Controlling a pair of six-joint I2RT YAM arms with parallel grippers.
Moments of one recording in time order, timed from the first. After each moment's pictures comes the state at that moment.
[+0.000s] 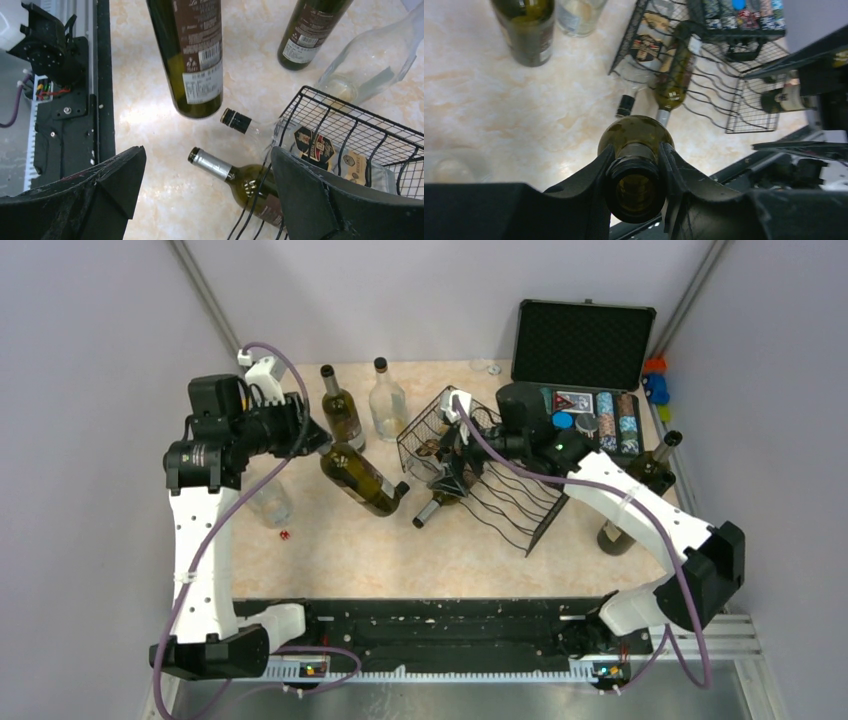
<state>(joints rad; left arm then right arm) 0.05 1.15 1.56 -1.02 0.52 -0.11 0.69 1.39 1.31 -0.37 -0.64 -0.31</state>
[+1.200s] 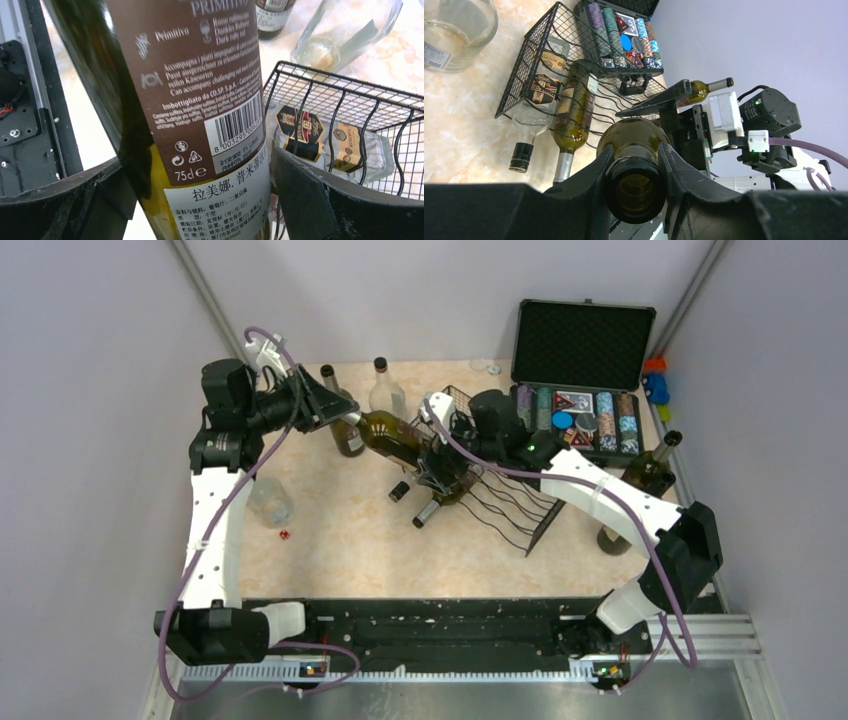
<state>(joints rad) 0.05 1.22 1.41 -0.52 0.88 -0.64 0.76 1.52 1.34 -0.32 -0.39 -0.21</state>
